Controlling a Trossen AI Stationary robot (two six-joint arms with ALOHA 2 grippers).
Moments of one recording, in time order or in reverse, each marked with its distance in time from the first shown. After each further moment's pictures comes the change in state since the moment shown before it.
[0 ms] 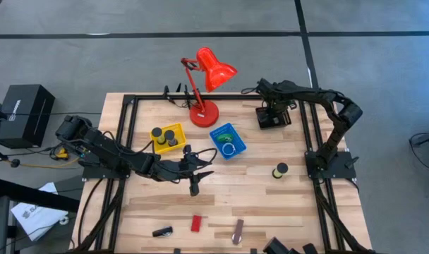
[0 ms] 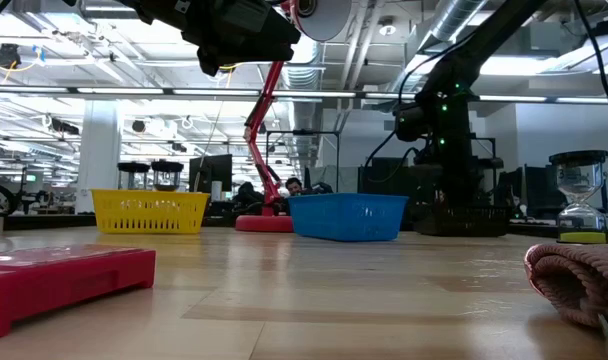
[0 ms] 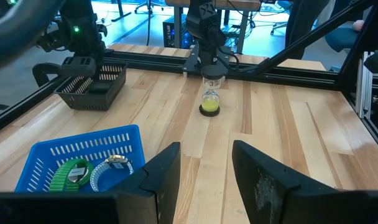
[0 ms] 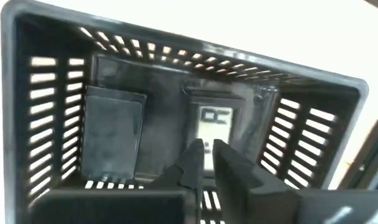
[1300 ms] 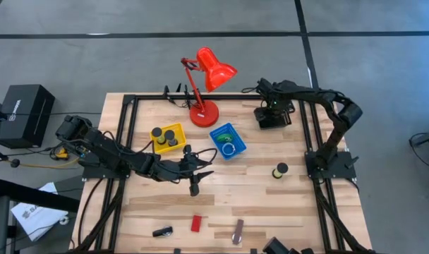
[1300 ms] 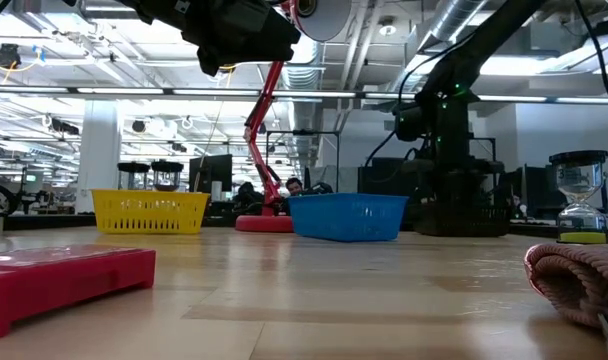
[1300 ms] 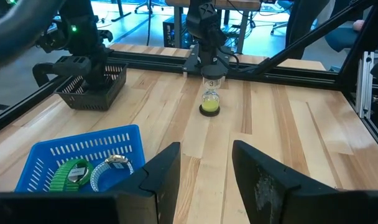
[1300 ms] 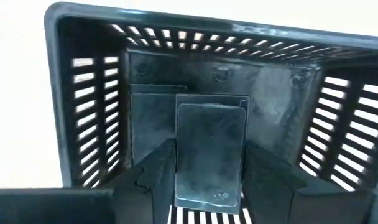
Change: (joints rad) left arm 0.000 0.000 0.000 0.000 0.000 0.000; right arm -0.003 0.000 0.000 0.010 -0.128 0.119
